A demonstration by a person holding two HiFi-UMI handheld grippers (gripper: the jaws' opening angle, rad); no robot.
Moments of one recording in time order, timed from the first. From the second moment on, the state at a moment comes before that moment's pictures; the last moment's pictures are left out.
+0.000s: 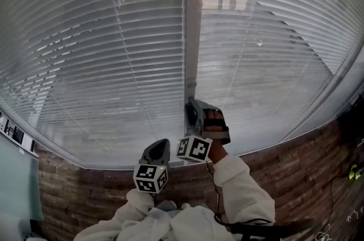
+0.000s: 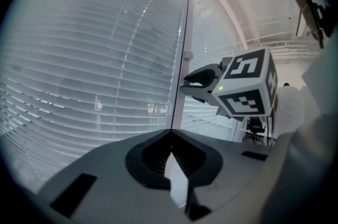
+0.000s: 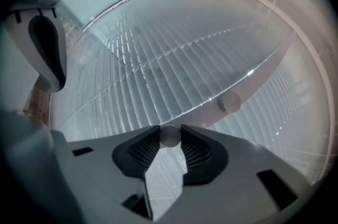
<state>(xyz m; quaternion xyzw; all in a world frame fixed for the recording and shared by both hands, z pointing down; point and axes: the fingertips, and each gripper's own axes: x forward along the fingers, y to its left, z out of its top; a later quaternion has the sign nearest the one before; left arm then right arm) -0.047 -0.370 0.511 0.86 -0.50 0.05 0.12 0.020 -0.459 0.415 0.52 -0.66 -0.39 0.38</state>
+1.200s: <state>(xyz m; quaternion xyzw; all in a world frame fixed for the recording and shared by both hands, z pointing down) -0.018 -0.372 0.513 0.87 -0.48 0.06 0.11 0.026 -0.460 0.412 0.60 -0.71 -0.27 0.24</state>
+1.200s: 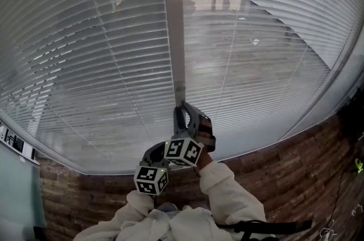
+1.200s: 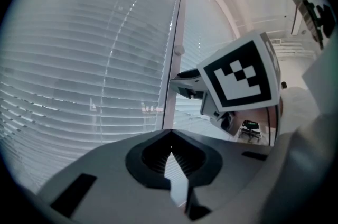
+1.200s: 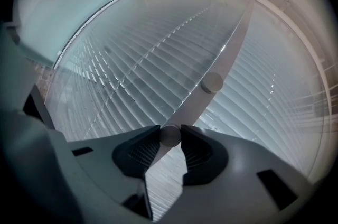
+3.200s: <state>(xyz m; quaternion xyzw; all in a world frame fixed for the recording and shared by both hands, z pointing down) -0.026 -0.355 0.460 0.88 -0.46 -0.02 0.09 0.082 -0.342 0.442 0.64 -0.76 0.03 -0.08</state>
